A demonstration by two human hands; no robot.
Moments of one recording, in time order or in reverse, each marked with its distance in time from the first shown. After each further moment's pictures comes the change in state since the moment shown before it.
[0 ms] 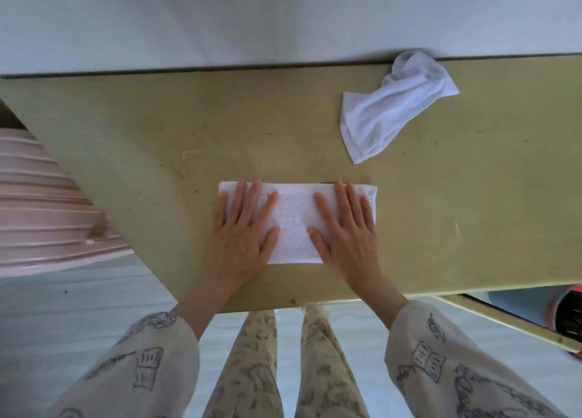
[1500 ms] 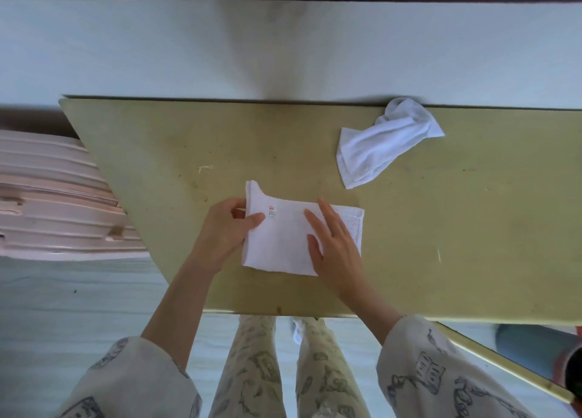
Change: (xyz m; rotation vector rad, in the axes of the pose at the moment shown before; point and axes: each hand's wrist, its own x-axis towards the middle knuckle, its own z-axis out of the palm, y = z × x) left_hand 0.019 0.023 -0.112 -1.193 -0.096 -0.806; right_hand 0.014 -0.010 -0.032 0.374 -0.030 -0.038
